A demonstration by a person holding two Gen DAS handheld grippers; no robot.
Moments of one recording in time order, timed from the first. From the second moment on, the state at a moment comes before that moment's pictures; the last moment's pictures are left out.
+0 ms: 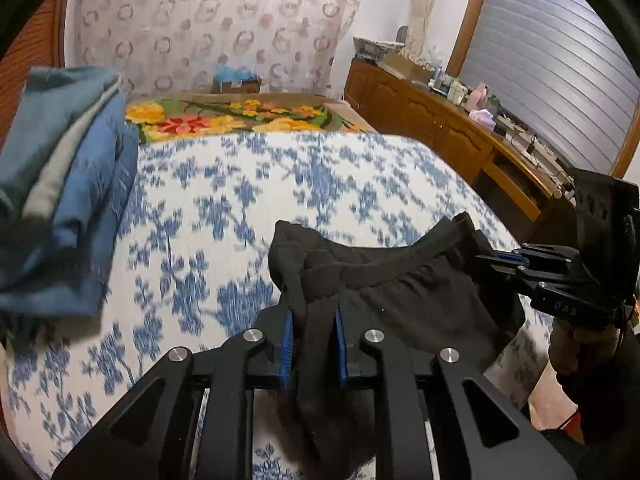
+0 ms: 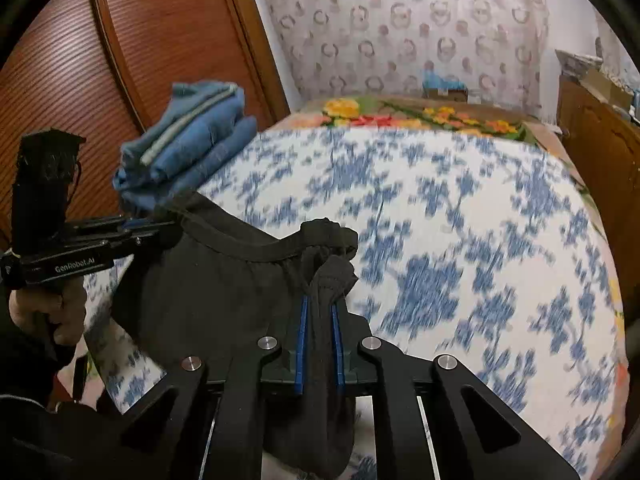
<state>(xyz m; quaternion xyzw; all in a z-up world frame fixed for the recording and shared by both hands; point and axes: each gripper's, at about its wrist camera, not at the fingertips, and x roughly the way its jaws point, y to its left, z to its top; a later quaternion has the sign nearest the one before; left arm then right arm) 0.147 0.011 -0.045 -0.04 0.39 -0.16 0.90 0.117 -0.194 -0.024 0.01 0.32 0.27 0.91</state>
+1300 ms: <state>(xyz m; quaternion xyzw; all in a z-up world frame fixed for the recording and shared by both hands) 0.198 0.036 0.046 -0.03 0.31 -0.11 0.94 0.201 -0.167 0.048 -0.04 0.21 0.30 0.93</state>
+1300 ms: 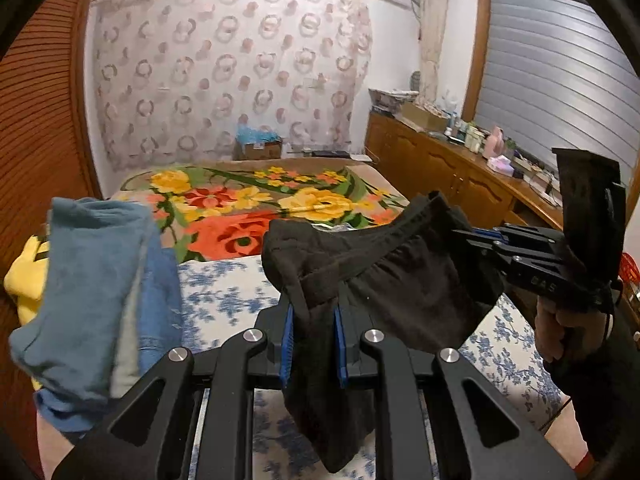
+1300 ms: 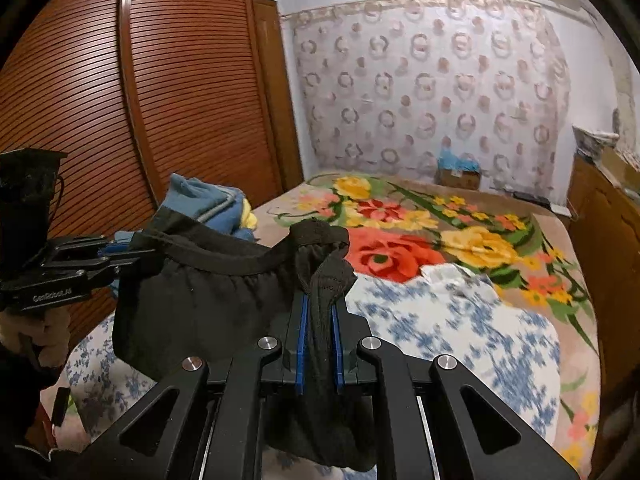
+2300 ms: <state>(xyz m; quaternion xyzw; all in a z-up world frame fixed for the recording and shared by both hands) 0.175 0.181 0.061 -0.07 0.26 0.06 0.96 0.357 0.010 0.068 -0.14 0.14 0.43 0.88</state>
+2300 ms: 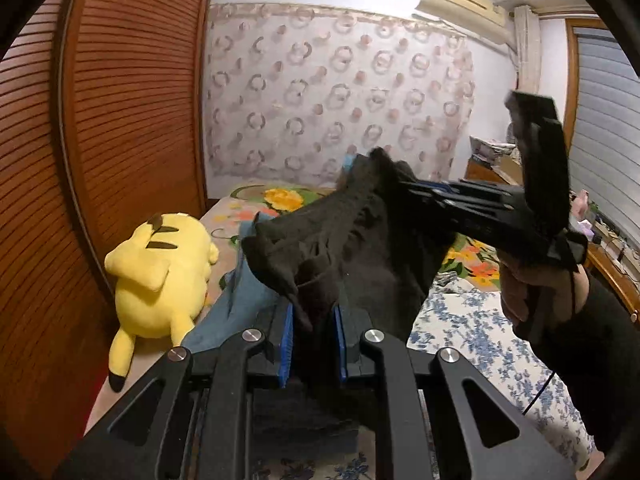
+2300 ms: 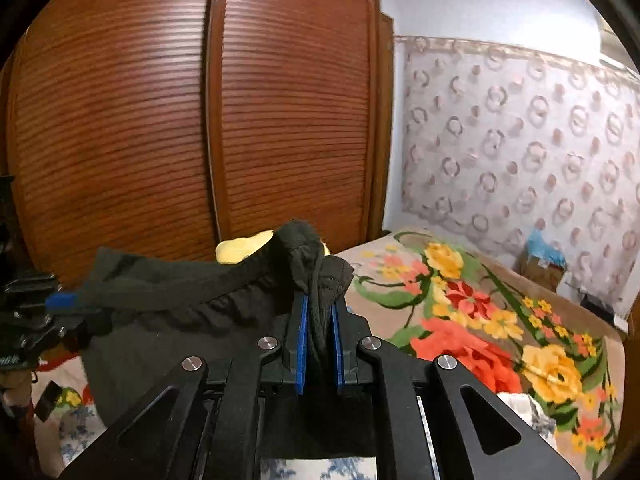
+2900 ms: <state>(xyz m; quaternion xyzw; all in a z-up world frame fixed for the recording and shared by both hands) 0.172 0.212 0.031 -0.09 0.30 0.10 0.94 0.422 0.091 0.062 -0.18 0.17 0.48 0.84</state>
